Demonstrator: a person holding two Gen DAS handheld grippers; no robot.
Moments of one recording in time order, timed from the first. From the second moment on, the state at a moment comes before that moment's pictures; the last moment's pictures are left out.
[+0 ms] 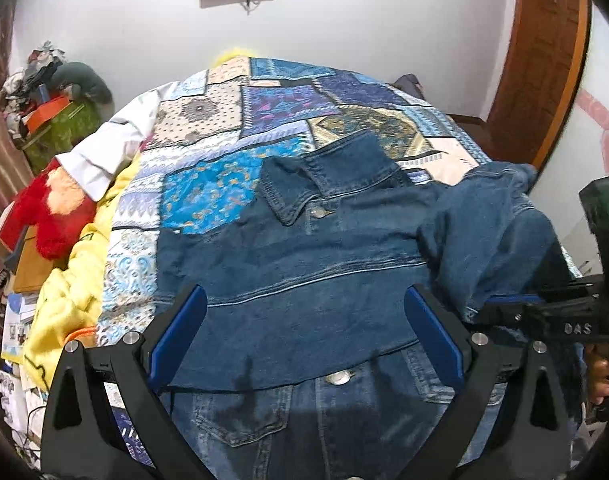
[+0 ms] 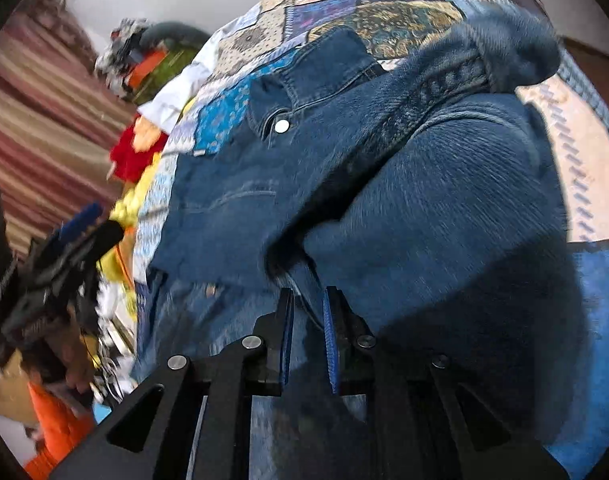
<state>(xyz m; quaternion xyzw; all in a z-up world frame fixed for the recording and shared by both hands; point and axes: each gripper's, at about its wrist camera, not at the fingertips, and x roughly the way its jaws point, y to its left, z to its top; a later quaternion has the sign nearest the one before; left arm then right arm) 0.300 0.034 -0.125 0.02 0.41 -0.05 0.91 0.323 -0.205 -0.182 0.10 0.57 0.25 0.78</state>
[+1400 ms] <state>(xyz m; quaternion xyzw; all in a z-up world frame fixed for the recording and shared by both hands) 0.425 -0.044 -0.085 0.04 0.40 -0.10 0.91 0.343 -0.324 -0.198 0.08 0.54 0.13 0.83</state>
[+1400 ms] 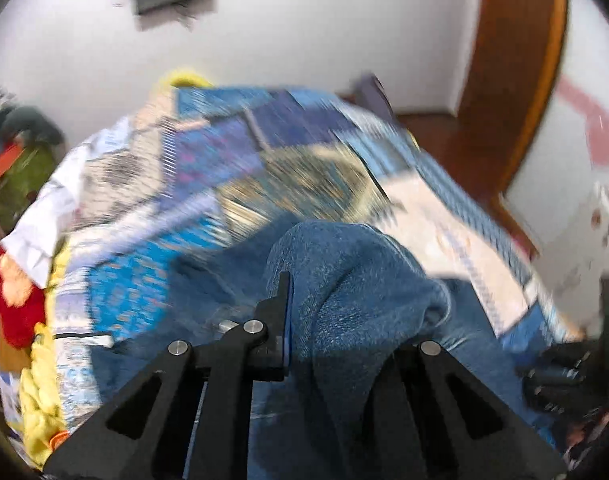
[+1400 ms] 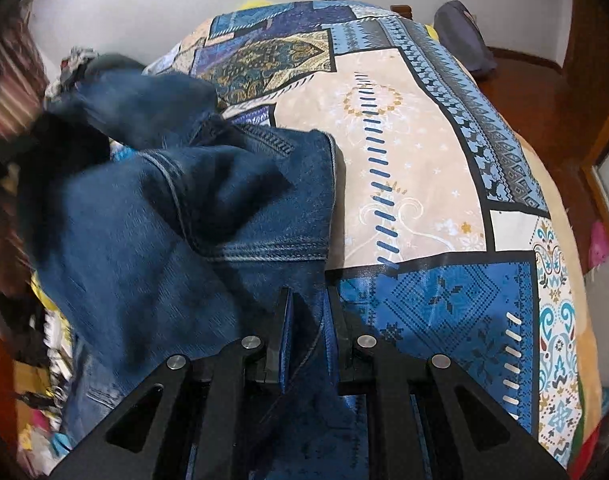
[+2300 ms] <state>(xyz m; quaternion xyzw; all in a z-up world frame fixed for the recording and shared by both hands) 0.322 0.150 -0.250 -0.20 0.52 -0.01 0.83 0.341 -0.290 -0.208 0.00 0.55 0.13 0.82</state>
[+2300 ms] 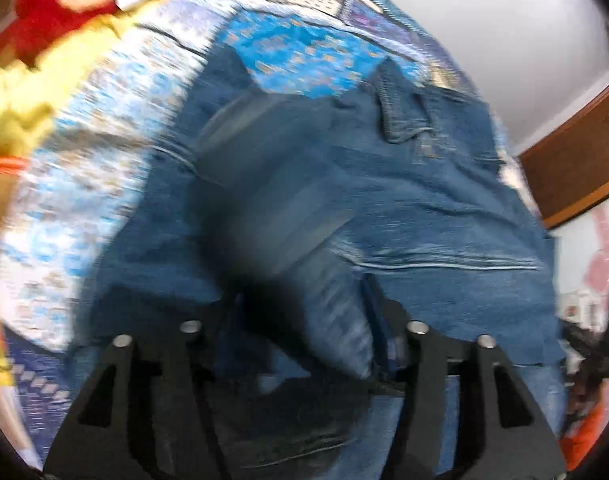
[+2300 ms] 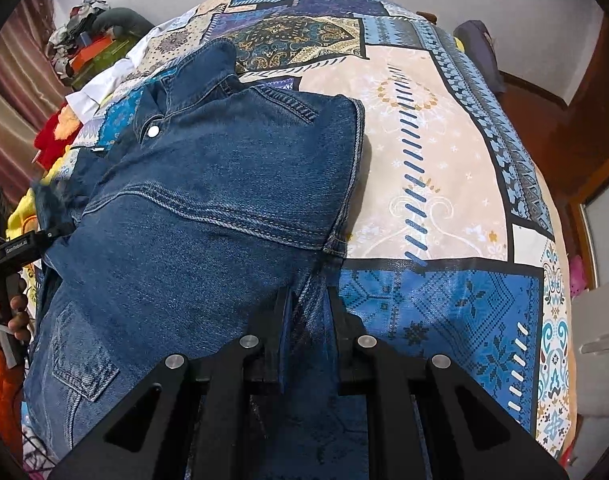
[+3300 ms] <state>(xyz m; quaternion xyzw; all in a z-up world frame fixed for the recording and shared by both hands) 0.351 0.156 -0.175 -0.02 0.42 0.06 0.91 0.379 -0.250 -0.194 -0.07 0.51 0.13 0.85</state>
